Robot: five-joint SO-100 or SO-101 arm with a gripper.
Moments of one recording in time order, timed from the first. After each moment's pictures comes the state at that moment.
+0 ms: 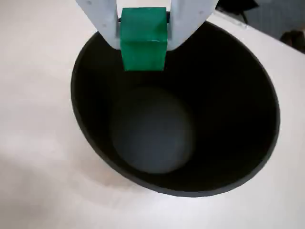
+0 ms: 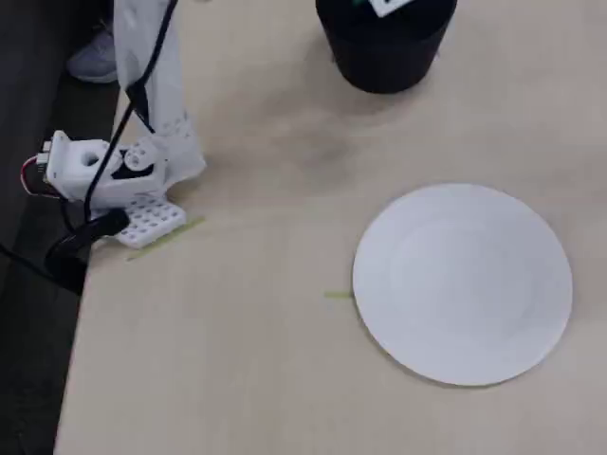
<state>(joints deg) -37.9 71.5 46.0 106.4 5.1</state>
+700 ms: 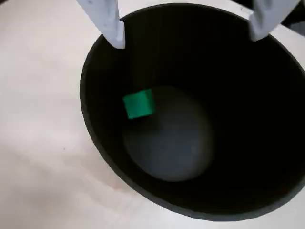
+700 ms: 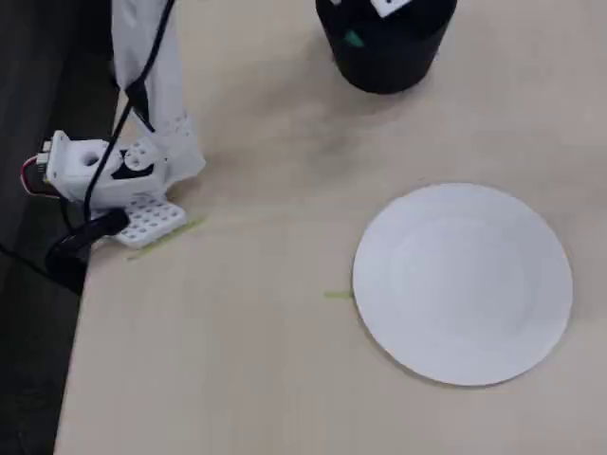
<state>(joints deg) -39.5 71.4 48.8 106.4 1.4</state>
